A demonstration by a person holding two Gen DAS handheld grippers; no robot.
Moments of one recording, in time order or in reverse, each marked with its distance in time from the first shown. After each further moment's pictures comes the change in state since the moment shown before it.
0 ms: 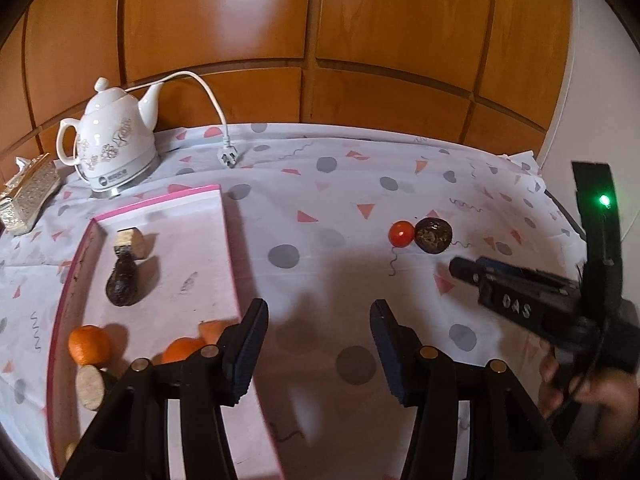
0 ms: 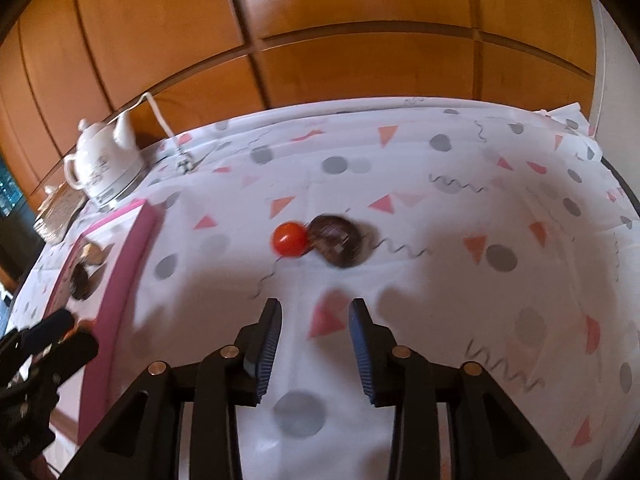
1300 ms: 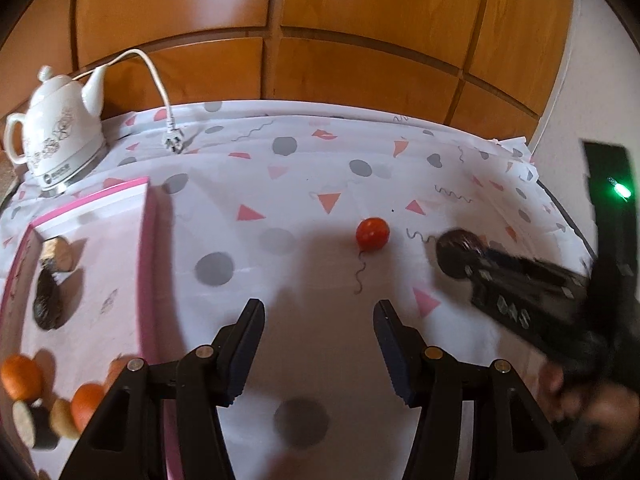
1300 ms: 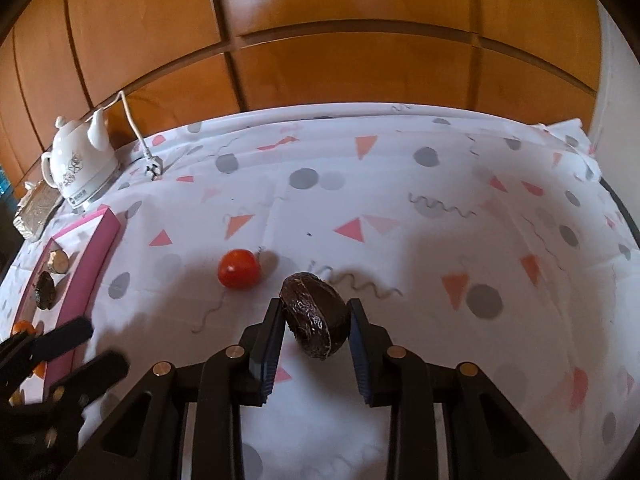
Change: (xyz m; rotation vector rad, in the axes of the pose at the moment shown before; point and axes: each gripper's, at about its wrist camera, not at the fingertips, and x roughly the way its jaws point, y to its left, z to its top) left arm 0.066 -0.030 0.021 0.009 0.069 -0.076; right arm 0.022 -0.021 0.018 -0.038 0.001 -0.062
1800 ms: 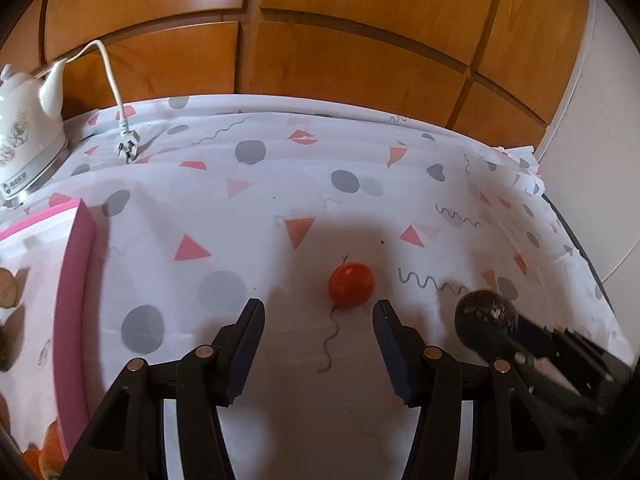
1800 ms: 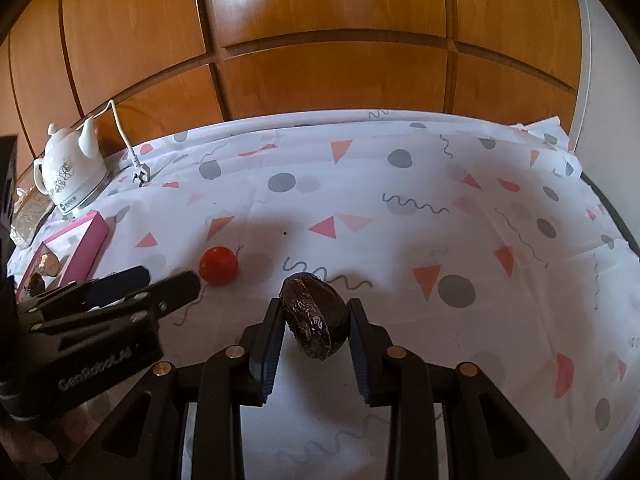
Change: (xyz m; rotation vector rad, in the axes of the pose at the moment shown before) left arm 0.056 -0.020 0.034 -0.025 0.014 -0.034; right arm -0.007 -0.011 -0.011 0.022 -0.041 -0.033
